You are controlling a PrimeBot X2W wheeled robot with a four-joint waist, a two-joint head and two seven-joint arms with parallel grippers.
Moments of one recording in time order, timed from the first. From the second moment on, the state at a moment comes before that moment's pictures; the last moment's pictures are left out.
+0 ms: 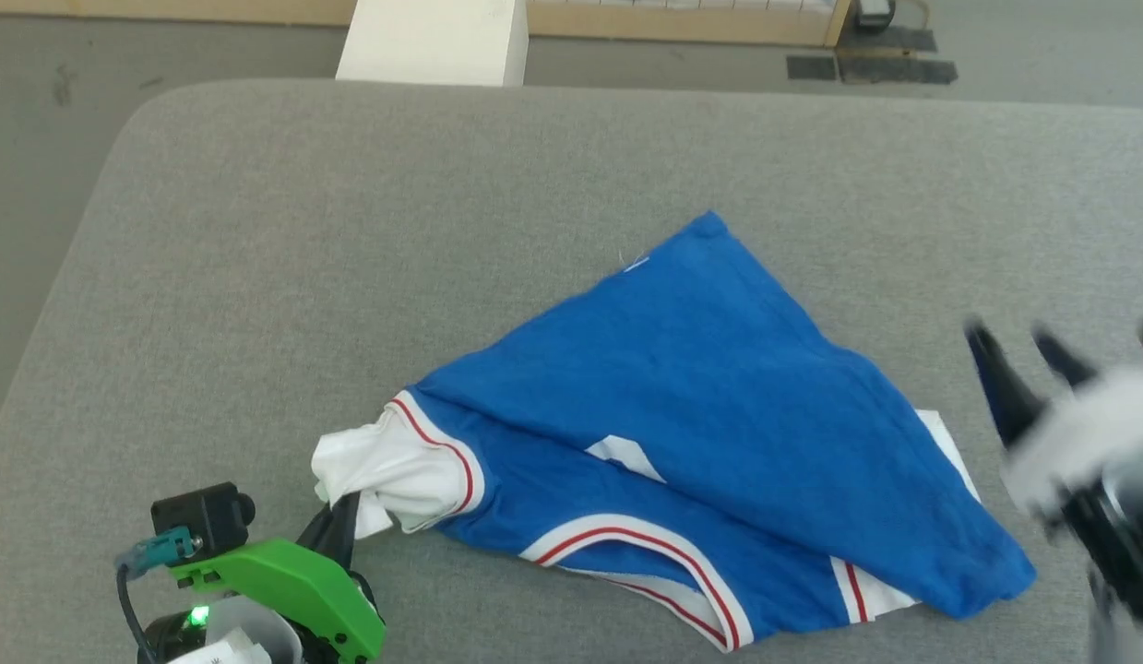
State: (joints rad) left arm 0.01 0.47 -0.42 -0.16 -0.90 0.34 0.09; right arm -0.14 -0.05 -0.24 -0.21 0.33 0.13 0.62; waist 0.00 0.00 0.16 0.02
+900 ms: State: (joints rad) left arm -0.17 0.38 -0.48 -0.12 -0.90 0.21 0.06; right arm -0.91 -0.21 0.12 0.45 -0.07 0.13 1.08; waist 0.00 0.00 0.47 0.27
